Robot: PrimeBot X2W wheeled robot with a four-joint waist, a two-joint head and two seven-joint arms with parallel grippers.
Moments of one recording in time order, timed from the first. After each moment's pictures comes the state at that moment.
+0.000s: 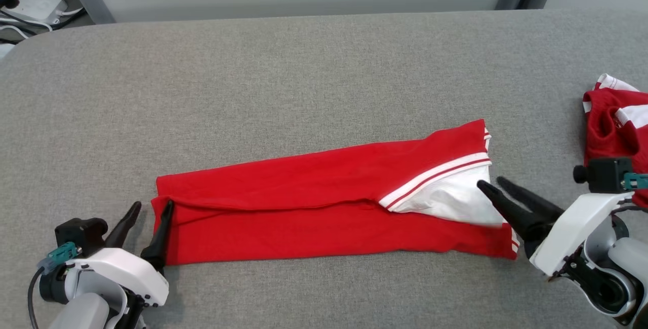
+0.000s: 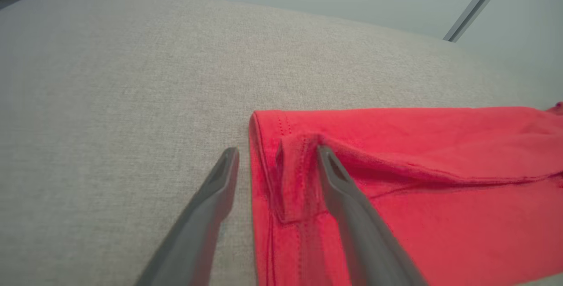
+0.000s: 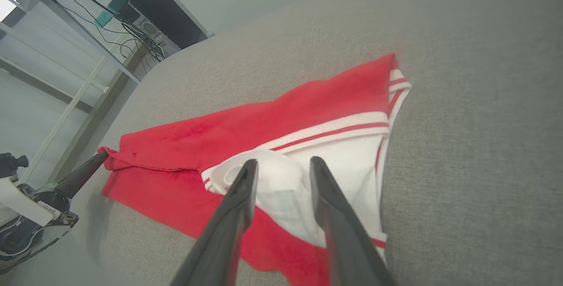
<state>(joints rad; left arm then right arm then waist) -0.34 0.33 -0.39 0.69 -0.70 -0.13 -0.26 -0.60 -0.71 1.04 0.25 1.42 0.13 -0.12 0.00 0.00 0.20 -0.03</state>
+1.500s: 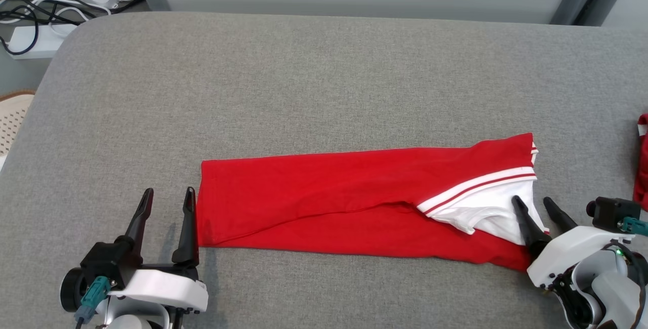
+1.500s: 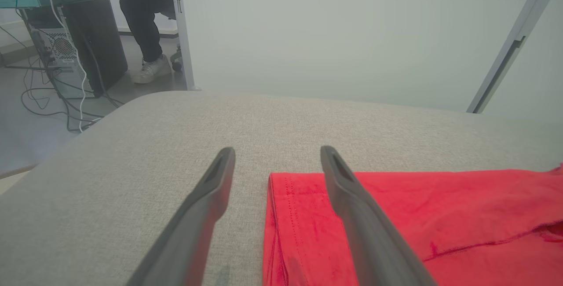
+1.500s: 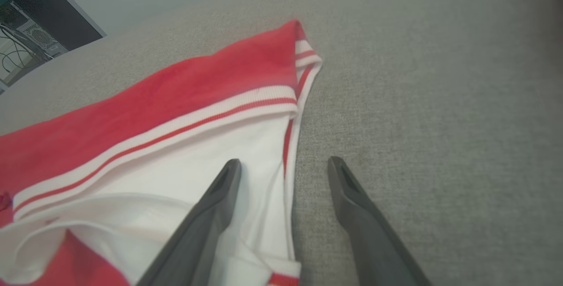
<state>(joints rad) -0.09 0.06 -0.01 0.23 -0.21 -0.03 -0.26 -0.43 -0.35 0.56 0.77 0.88 0.13 -0.24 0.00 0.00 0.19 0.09</state>
